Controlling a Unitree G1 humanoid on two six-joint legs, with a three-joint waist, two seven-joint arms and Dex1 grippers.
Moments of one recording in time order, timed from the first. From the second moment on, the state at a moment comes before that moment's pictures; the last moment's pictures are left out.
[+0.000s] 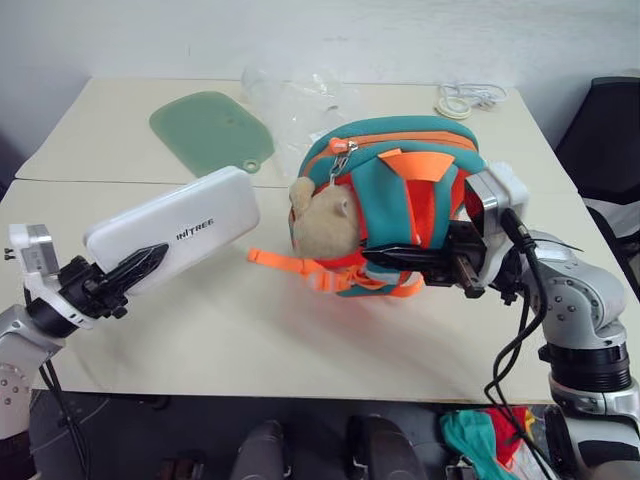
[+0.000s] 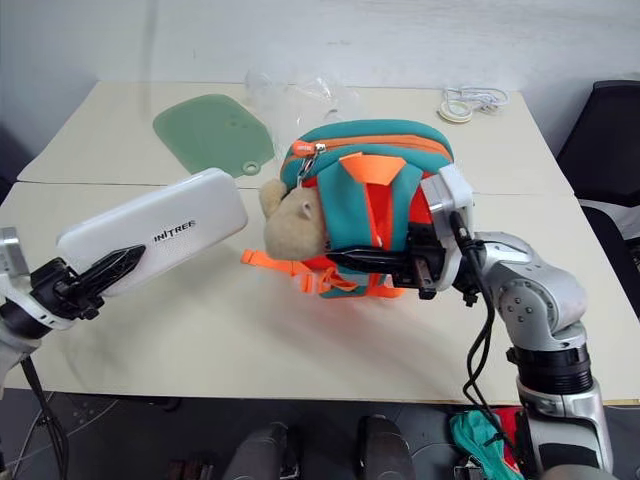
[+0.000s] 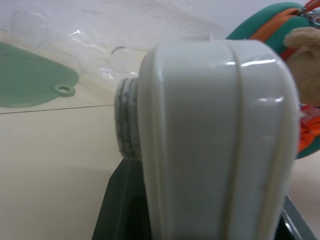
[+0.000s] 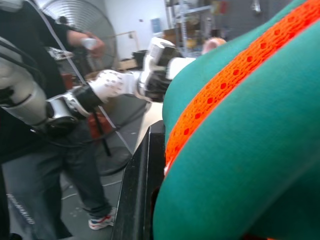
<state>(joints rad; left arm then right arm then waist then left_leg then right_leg) -0.02 0.73 0.67 -0.23 -0.99 0.68 -0.87 -0.55 -0.61 -0.09 -0.26 0.90 0.68 1.17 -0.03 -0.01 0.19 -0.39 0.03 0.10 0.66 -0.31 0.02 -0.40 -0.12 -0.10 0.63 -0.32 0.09</state>
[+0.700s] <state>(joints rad) -0.29 0.80 0.38 -0.23 -0.90 0.58 -1.01 -0.52 -0.59 -0.05 -0.19 0.81 0.61 1.21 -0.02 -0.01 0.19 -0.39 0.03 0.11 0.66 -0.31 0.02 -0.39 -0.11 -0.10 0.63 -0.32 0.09</state>
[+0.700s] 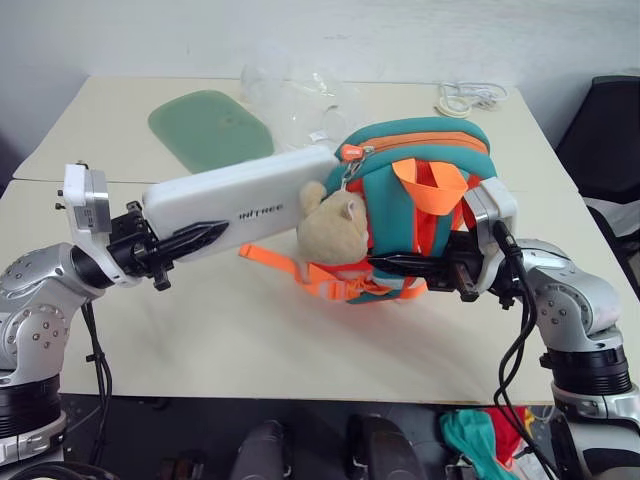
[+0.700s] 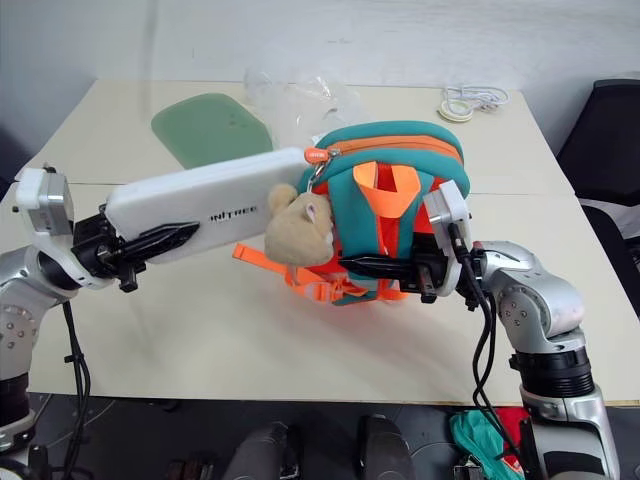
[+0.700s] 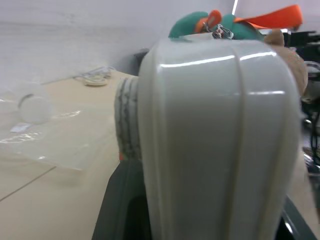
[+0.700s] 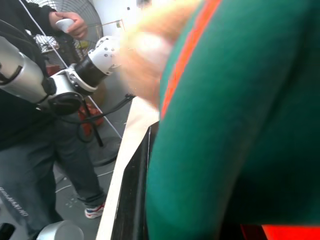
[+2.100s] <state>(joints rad) -0.70 0.78 0.10 0.08 -0.53 0.51 -1.27 -0.50 -0.54 -0.01 -0.15 0.75 0.55 1.15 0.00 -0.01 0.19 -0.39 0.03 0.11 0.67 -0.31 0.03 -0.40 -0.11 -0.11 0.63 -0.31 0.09</state>
